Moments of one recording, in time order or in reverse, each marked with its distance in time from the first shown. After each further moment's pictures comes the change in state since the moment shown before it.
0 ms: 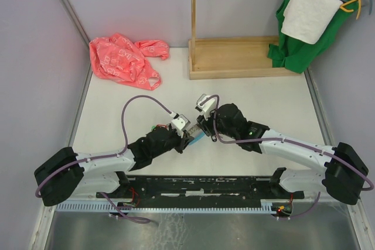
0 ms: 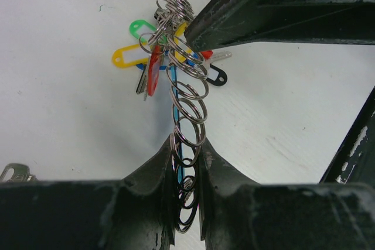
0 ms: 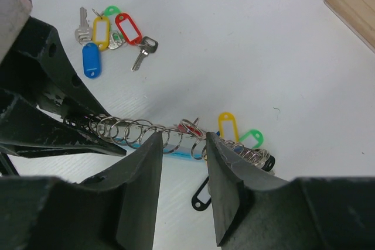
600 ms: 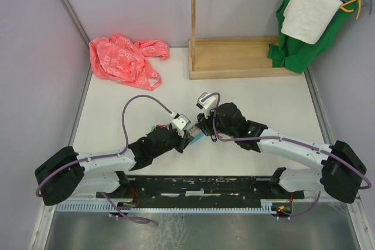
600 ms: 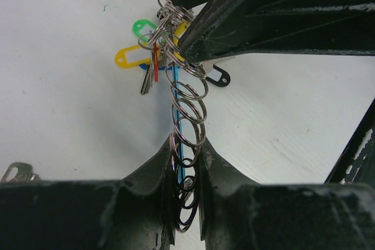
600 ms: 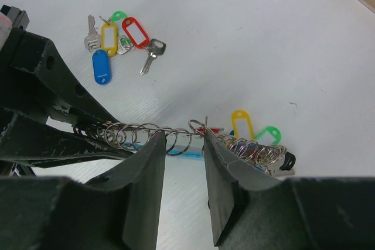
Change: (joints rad) left arm -0.007 0.006 0.006 -0.006 -0.021 0.003; right arm -0.008 0.025 0.001 0.025 -0.027 0.105
